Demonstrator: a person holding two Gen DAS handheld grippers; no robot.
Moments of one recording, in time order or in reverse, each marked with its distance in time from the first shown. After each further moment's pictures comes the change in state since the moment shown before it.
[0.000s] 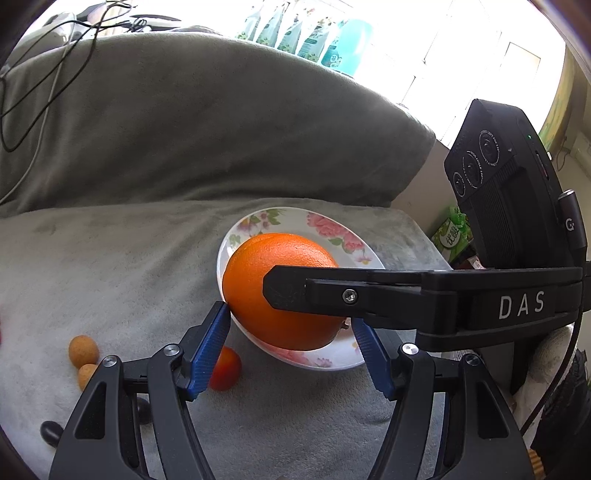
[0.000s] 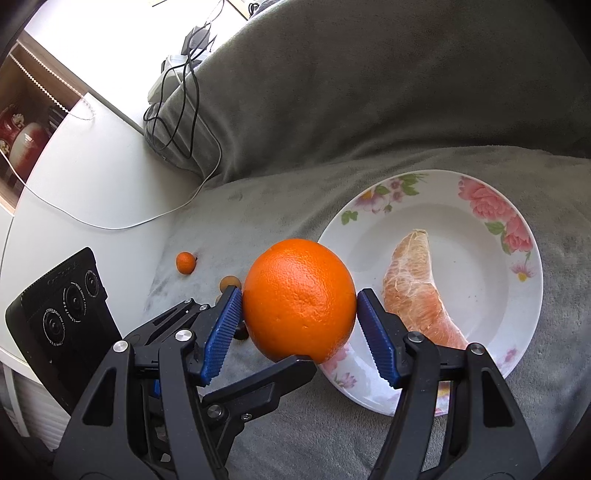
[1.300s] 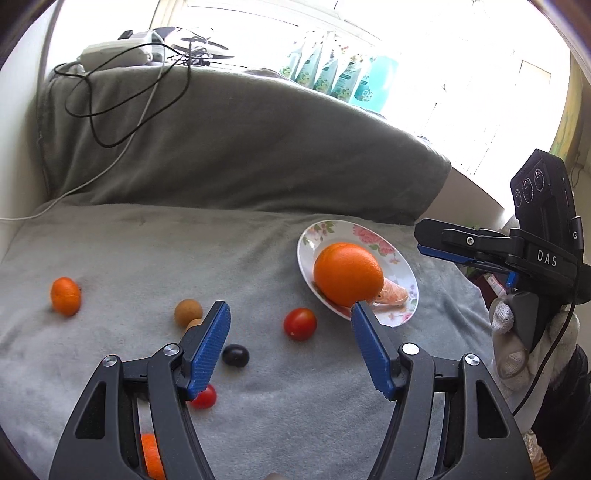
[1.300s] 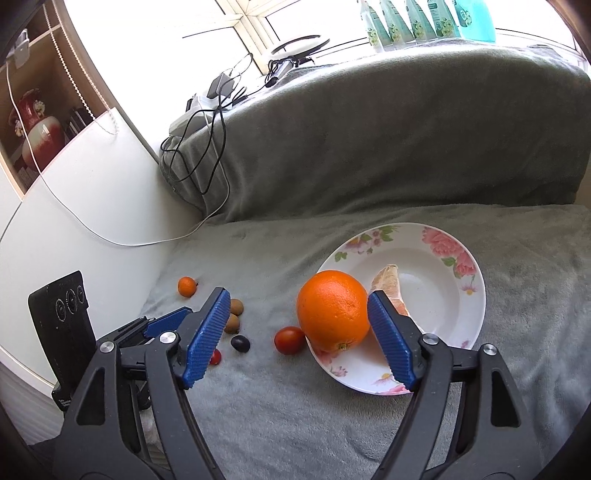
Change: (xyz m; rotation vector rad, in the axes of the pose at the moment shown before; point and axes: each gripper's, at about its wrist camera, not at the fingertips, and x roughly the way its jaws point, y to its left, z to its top) left arm -0.086 0.043 -0.033 -0.045 -0.099 0.113; right arm -0.062 0.038 -0.029 -0.112 -0.236 -0.104
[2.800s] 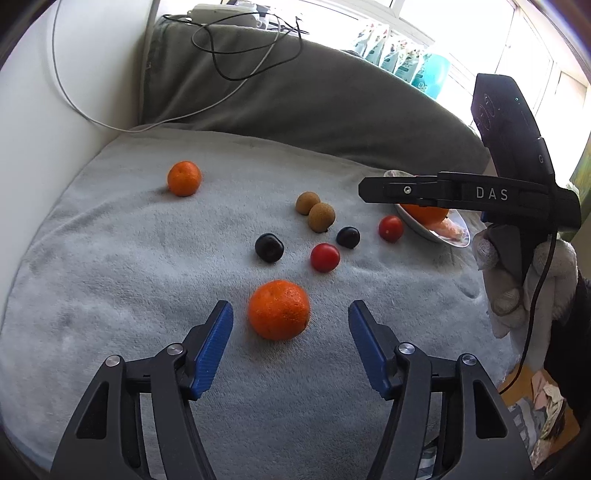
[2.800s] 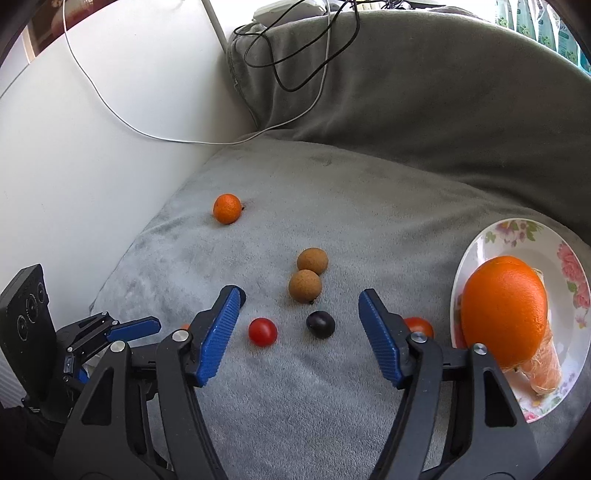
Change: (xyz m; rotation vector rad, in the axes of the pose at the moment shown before) left arm -0.055 0.062 -0.093 -0.100 0.048 0.139; right arm 0.112 0.112 -0.039 -0.303 0.253 0.026
